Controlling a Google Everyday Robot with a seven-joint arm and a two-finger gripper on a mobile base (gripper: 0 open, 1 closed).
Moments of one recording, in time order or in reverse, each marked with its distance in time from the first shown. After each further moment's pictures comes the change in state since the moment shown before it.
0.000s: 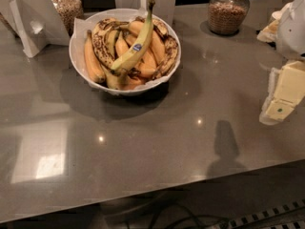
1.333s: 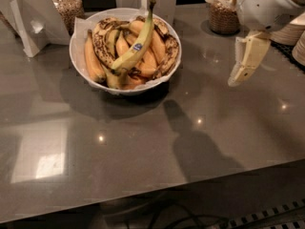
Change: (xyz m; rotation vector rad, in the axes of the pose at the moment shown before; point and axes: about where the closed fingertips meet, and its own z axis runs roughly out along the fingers) arm -0.087 -0.062 0.006 0.123 -0.283 -0.451
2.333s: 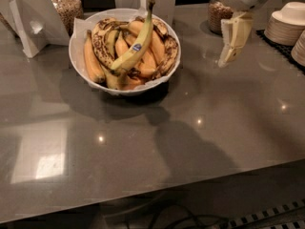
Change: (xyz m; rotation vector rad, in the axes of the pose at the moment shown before) arm -0.030 -0.039 0.008 -0.008 -0.069 -0.244
